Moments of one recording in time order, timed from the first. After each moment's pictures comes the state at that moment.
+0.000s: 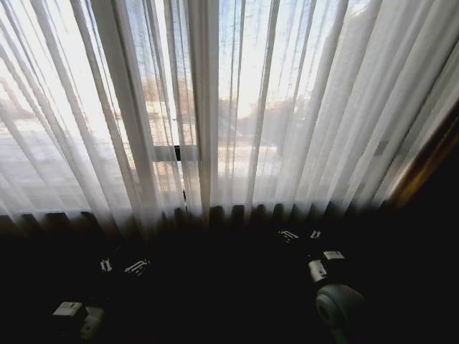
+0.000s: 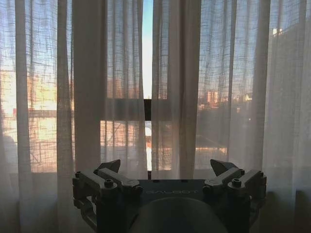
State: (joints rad) left arm 1.74 -1.37 -0.88 -2.39 -0.39 0.22 0.14; right arm -1.36 1.19 0.55 2.24 0.37 -0.37 0.23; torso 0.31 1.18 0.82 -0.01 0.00
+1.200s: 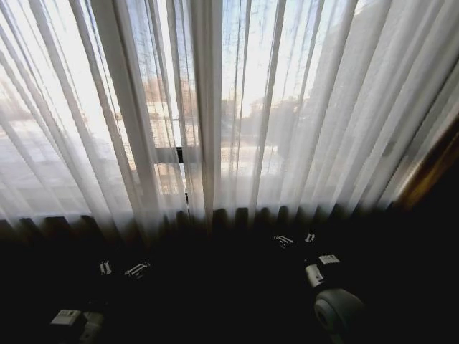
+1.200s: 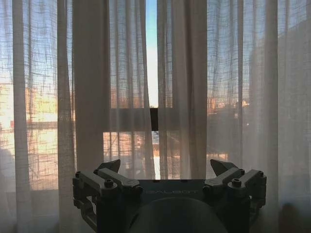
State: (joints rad) left arm 1.77 -1.41 -0.88 -2.40 -0.35 0.16 0.17; right arm -1.39 1.20 0.54 2.25 0.32 -0.36 0.18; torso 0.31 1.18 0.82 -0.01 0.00
